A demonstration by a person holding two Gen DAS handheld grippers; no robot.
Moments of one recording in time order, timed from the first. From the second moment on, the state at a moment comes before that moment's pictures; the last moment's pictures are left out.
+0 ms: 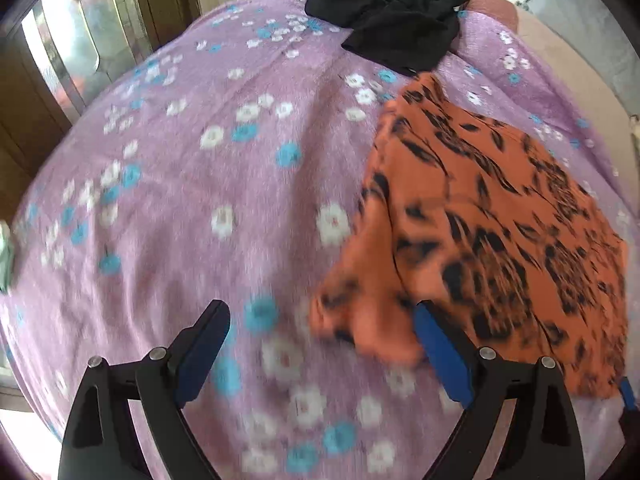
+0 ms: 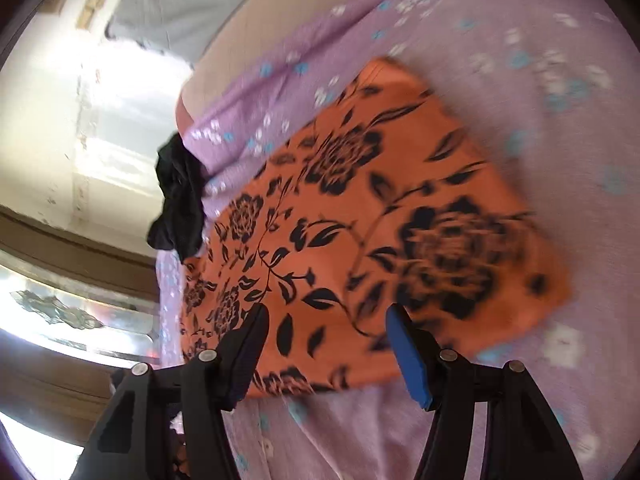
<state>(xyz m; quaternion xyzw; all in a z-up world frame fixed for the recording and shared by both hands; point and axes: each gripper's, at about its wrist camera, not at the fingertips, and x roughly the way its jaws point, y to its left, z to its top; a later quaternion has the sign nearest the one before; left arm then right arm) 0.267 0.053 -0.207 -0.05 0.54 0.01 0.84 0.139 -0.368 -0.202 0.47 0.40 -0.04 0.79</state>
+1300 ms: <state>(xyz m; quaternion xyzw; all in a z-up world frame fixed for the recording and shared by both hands) 0.298 0.039 -0.239 -0.36 0.48 -0.16 0.78 0.195 -0.395 -0.259 0.50 0.33 -0.09 0.79</state>
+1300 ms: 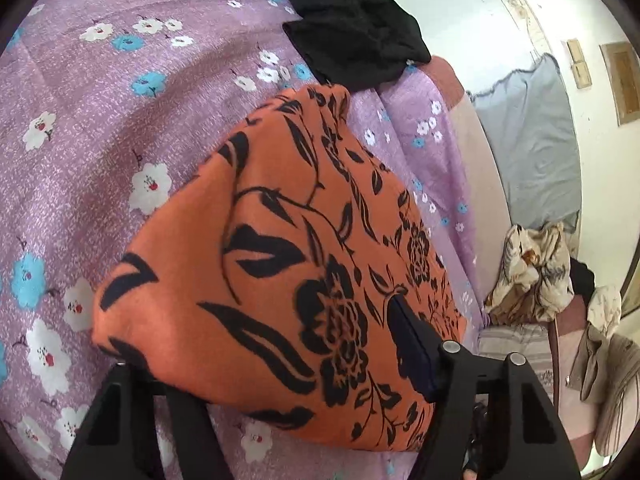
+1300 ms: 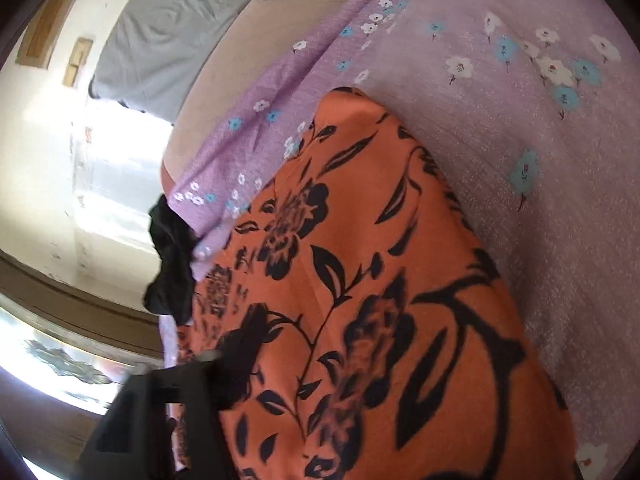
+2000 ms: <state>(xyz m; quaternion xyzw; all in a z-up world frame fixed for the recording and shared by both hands) 0.166 0.063 -0.211 -0.28 0.53 -0.15 0.79 0.067 -0.368 -0.203 0.45 0.35 -0.10 0.82</state>
